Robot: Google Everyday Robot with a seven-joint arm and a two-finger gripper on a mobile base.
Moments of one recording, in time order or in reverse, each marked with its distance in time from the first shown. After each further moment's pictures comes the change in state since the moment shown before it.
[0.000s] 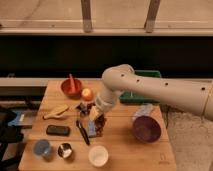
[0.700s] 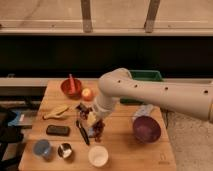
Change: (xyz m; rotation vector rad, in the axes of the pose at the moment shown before) arm 0.028 0.032 0.004 0.036 0.001 -0.008
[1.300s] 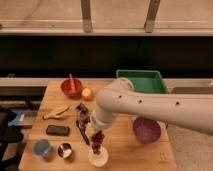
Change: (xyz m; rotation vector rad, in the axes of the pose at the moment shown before) arm 0.040 0.024 -0.009 0.027 -0.041 0.032
